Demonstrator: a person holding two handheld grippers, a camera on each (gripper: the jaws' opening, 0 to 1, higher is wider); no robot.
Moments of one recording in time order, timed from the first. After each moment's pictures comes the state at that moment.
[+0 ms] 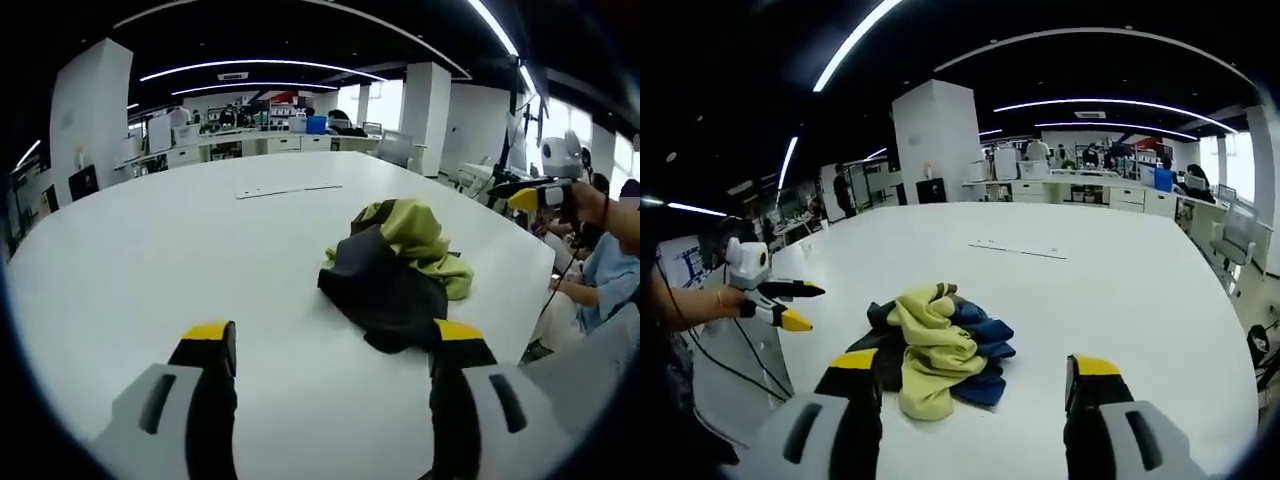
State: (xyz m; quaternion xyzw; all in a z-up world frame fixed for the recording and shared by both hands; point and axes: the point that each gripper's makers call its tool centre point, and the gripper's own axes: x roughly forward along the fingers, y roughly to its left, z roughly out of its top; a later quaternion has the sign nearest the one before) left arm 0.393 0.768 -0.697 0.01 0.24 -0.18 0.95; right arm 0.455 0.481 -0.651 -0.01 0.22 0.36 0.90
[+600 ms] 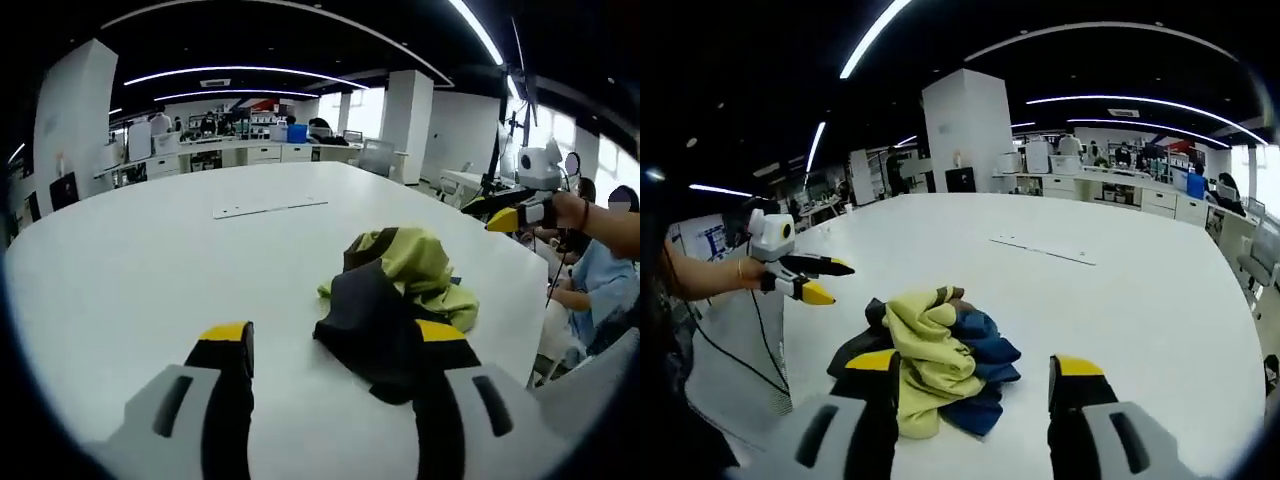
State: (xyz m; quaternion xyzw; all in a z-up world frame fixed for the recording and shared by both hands) left arm 0.445 0.750 -0.692 0.00 0.23 -0.23 0.95; right arm 0.490 0.509 -0.668 -0.05 0.24 0.43 0.87
